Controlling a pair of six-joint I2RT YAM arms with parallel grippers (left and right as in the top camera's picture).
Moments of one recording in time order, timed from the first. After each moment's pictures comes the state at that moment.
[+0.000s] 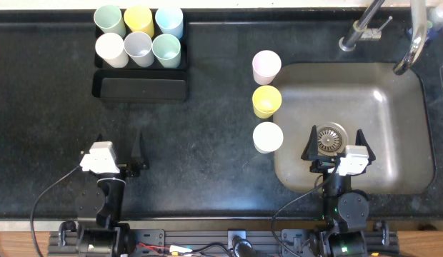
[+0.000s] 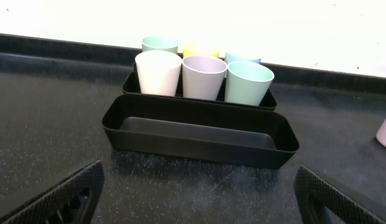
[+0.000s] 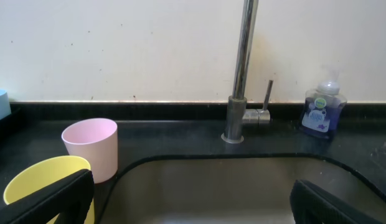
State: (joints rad) left arm -0.02 0.05 0.01 -0.09 -0.02 -0.12; right arm 0.14 0.01 0.02 0.00 0.23 0.01
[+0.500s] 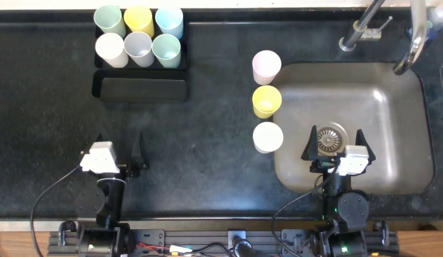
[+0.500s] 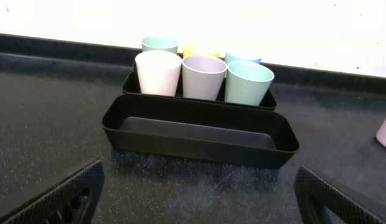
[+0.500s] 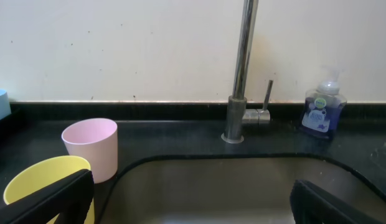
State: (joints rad) left arm -0.02 0.05 0.01 -0.09 -0.02 -0.12; right arm 0.14 0.01 0.02 0.00 0.23 0.01
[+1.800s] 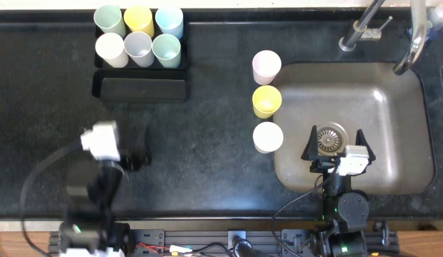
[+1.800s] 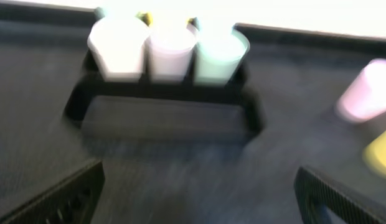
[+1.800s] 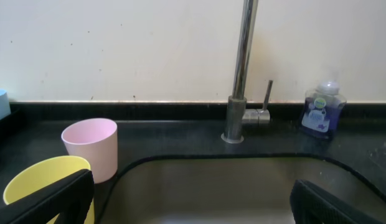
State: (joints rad) left arm -0.03 0.58 0.44 -0.26 0.12 -0.12; right arm 0.14 0.01 0.02 0.00 0.23 0.01
